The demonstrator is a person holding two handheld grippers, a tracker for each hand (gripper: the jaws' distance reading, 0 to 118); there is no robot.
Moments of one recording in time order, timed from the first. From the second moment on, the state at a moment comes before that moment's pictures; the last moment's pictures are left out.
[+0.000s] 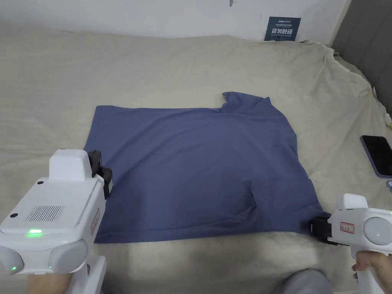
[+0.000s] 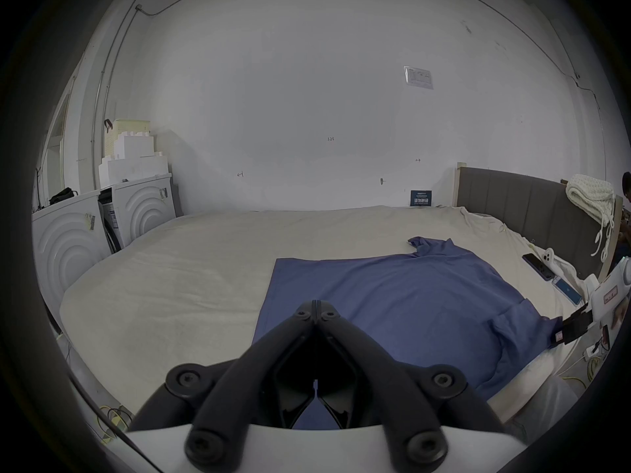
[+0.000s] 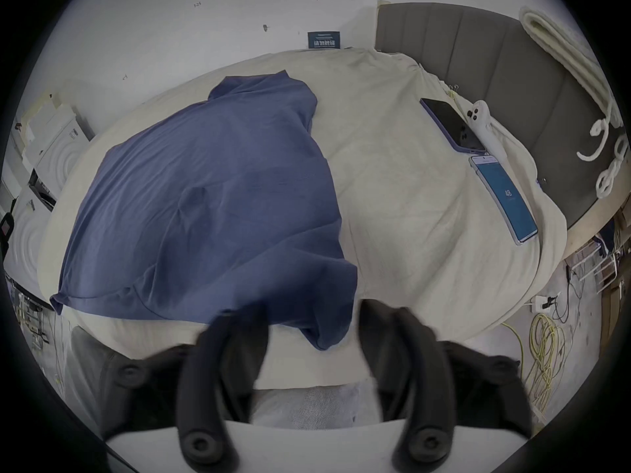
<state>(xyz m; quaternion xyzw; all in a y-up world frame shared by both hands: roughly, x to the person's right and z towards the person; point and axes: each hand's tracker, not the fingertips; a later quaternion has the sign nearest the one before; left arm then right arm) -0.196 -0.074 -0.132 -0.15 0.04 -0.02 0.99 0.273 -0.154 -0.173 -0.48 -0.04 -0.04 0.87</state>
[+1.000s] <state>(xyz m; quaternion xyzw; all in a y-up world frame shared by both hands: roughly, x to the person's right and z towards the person) -0.279 -0.142 -0.121 -0.47 0.07 -0.04 0.88 0.270 -0.133 -0.173 -0.46 -0.02 -0.03 0.89</state>
